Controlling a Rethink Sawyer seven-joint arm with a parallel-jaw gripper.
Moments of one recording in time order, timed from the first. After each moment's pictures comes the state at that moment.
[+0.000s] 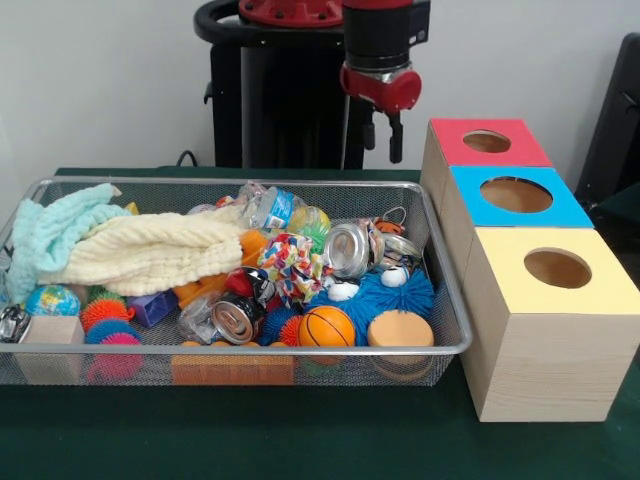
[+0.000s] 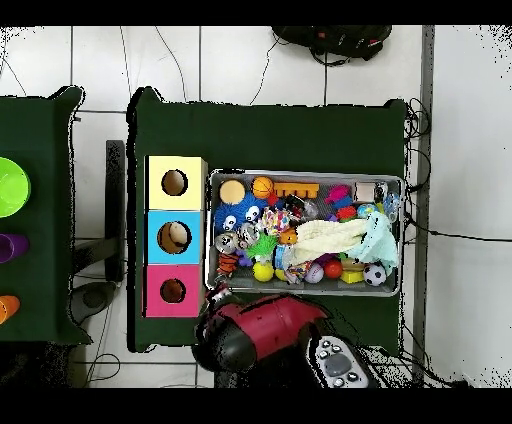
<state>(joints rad) -0.38 -0.79 0.27 2.20 -0.59 0.19 3.12</state>
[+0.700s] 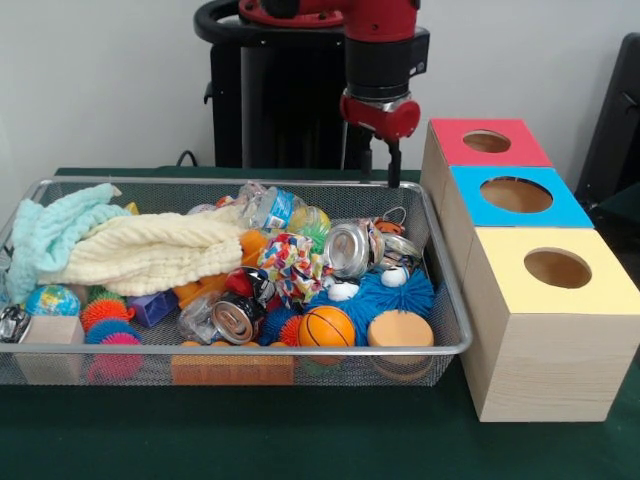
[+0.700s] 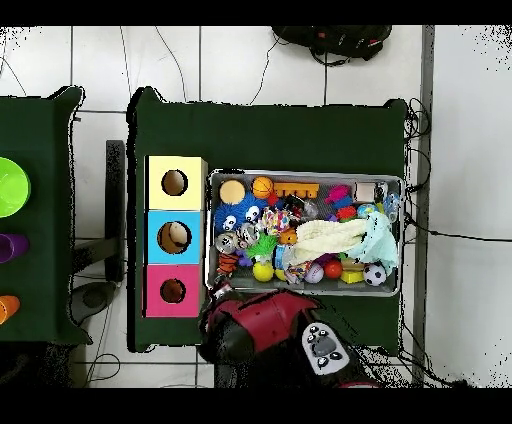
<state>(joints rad) -0.32 -0.69 0.18 2.13 -0.62 0.11 3.12</state>
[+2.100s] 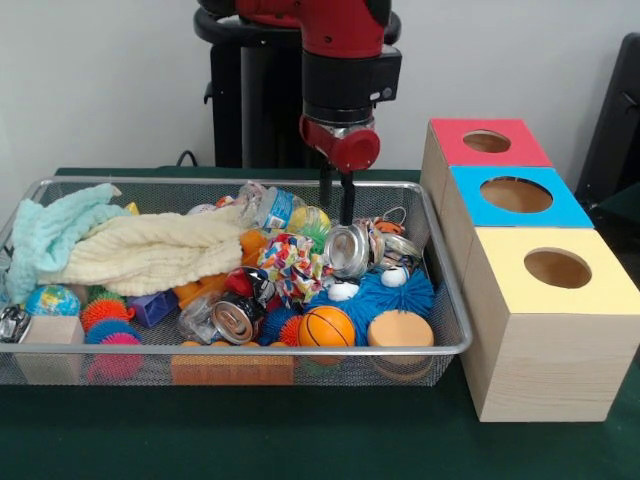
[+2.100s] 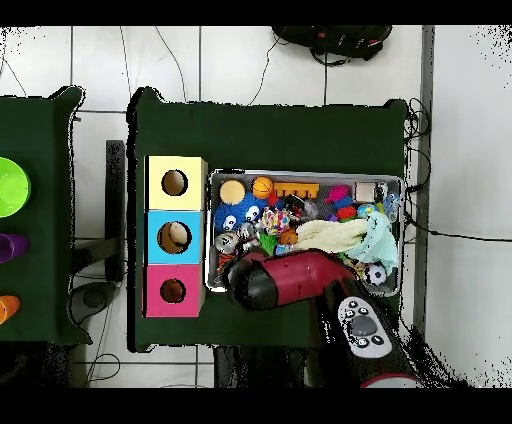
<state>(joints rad) -0.39 -0.69 0.20 1.91 -0.52 0.31 3.12</state>
